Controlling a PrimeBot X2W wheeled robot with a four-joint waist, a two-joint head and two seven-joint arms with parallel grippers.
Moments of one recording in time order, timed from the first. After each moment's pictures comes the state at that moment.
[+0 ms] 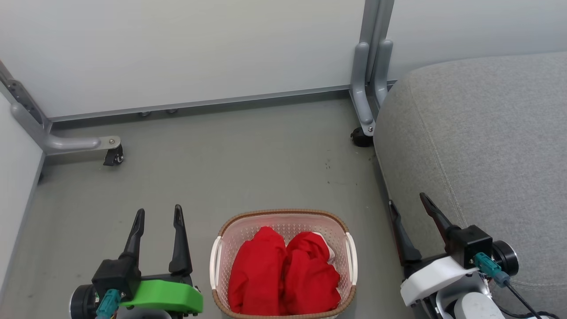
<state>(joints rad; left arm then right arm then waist) 0.02 0.05 -0.14 0.08 -0.24 0.05 -0.22 -0.05 -0.06 0.13 0.19 0.09 0.13 -0.22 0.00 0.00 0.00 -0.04</state>
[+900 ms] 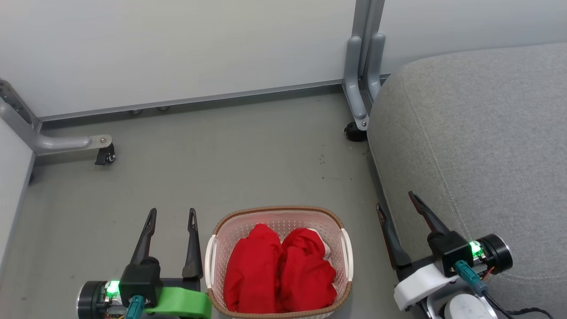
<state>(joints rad) 0.02 0.05 -0.17 0.09 -0.08 0.07 -0.26 -0.05 -0.05 0.15 0.19 -0.10 0.13 -0.26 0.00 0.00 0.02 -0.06</state>
